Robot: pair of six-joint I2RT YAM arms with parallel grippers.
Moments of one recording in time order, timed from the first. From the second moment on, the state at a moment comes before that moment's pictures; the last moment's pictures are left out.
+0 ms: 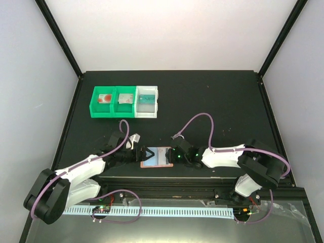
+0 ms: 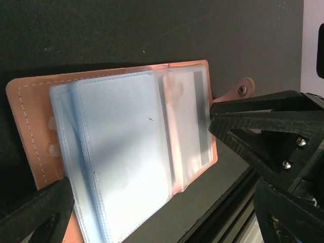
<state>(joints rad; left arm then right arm) -0.47 1.06 0.28 -0.04 0.59 -0.72 1.03 1.54 0.60 0.06 0.02 0.90</state>
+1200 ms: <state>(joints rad) -0.48 1.06 0.27 -0.04 0.58 -0.71 1.03 1.51 0.60 0.21 -0.08 0.92</state>
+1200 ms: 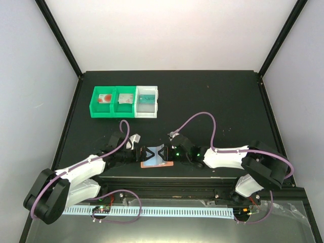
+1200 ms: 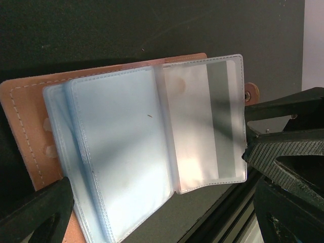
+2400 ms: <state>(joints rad) -0.49 0.89 0.26 -0.05 0.57 -0.82 1.03 1.56 0.59 0.31 -0.20 0.95</state>
